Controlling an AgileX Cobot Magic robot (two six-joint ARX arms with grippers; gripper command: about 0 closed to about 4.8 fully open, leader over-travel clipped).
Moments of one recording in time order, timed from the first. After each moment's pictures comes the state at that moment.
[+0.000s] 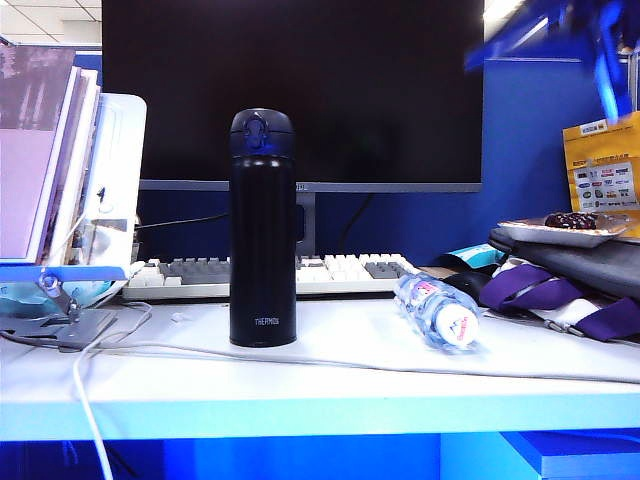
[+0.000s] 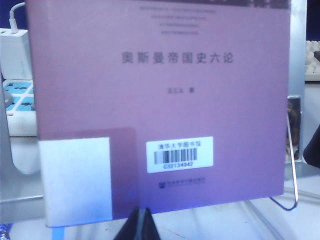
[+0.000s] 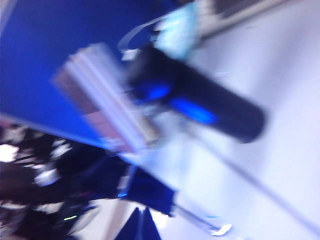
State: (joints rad) left arm 0.00 0.00 0.01 -0.16 0.03 -0.04; right arm 0.12 1.16 0.86 -0.17 -0.91 0.59
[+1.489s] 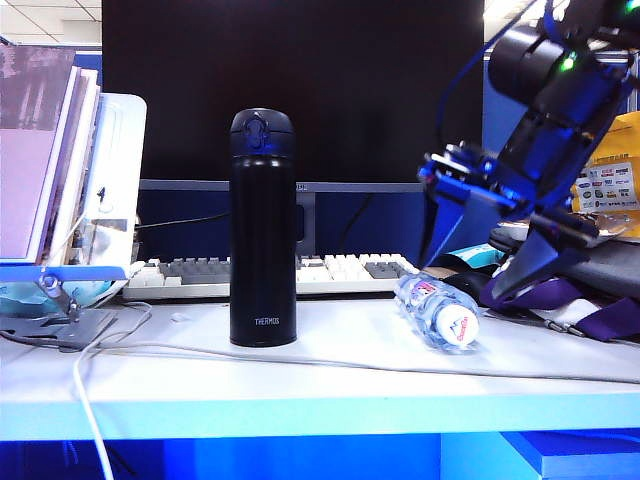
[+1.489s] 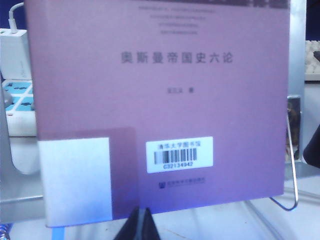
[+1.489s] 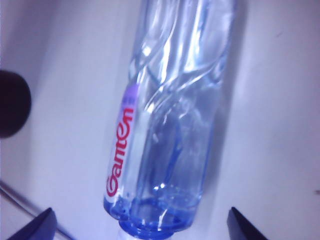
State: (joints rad) left arm 0.00 0.00 0.01 -0.16 0.03 -0.04; right arm 0.30 1.64 1.05 -0.38 -0.26 0.26
